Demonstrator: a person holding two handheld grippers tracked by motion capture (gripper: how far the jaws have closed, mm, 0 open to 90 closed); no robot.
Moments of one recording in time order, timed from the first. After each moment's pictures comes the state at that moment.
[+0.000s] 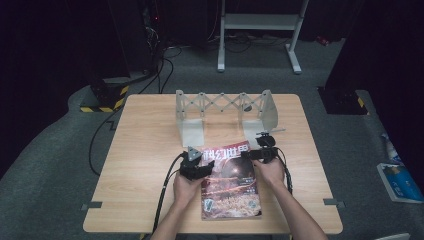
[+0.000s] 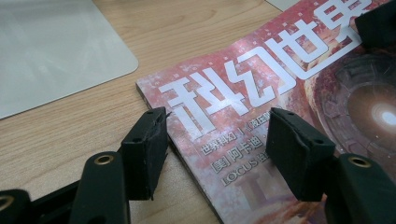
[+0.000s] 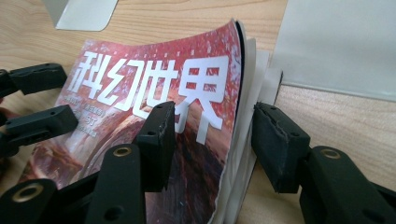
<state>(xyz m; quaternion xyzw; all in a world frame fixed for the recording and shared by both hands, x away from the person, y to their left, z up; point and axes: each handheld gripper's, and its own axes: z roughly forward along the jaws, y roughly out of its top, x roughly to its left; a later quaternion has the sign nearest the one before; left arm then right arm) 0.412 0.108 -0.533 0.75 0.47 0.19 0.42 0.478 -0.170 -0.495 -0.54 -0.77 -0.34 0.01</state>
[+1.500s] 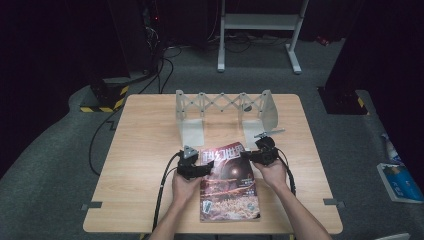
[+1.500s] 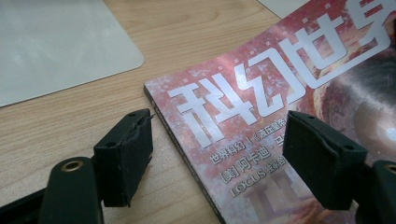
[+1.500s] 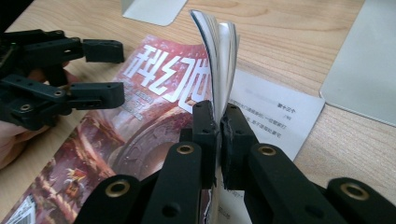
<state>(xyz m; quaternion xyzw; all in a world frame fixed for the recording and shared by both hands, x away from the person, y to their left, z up) 0.415 0.119 -0.532 0.74 0.49 0.16 0.43 0.460 -0.166 -0.477 -0.44 -0.81 -0.38 0.00</state>
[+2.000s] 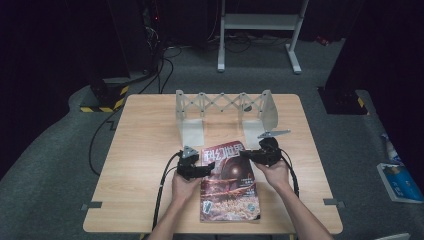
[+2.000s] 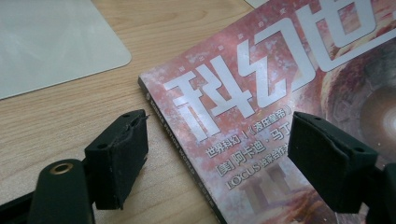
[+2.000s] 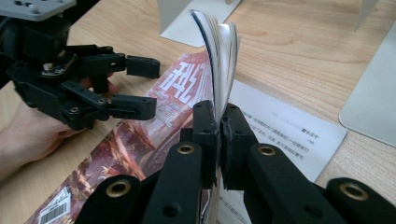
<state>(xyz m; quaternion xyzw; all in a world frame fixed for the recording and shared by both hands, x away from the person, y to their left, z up) 0.415 0.121 -0.533 0.74 0.48 0.13 0.45 0.449 -0.173 -0.464 -0.39 -0.81 -0.44 0.00</state>
